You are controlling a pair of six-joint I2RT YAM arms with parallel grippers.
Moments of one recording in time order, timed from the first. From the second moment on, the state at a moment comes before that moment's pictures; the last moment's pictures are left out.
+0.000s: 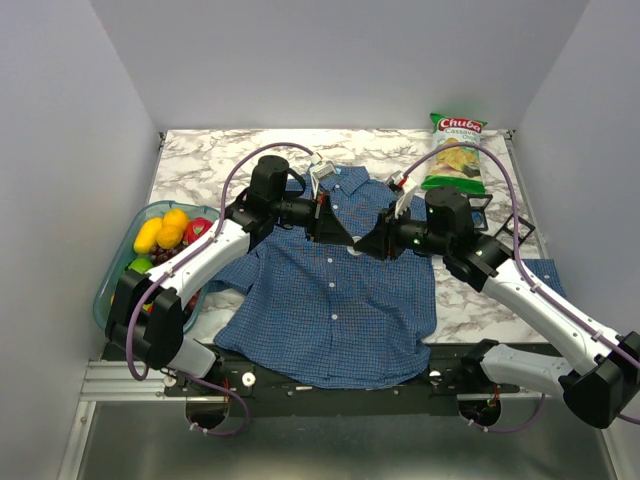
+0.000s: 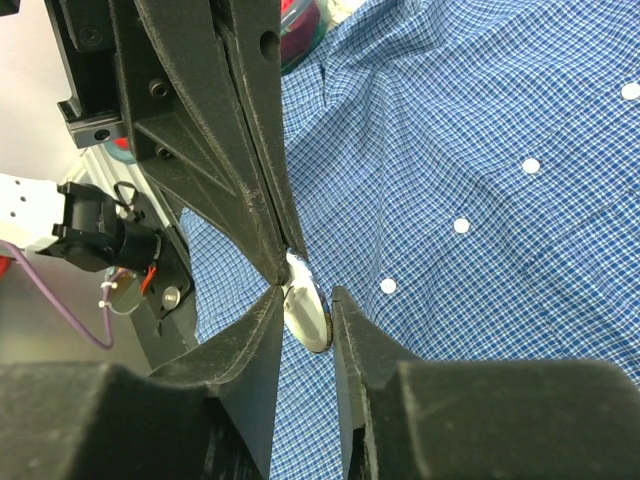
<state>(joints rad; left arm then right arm) -0.53 1.46 1.10 0.00 1.11 -0.44 0.64 1.09 0.96 -0.26 -0.43 0.31</state>
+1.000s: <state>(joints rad) -0.53 1.46 1.09 -0.01 1.09 -0.42 0.64 1.11 0.96 -0.28 -0.40 0.31</state>
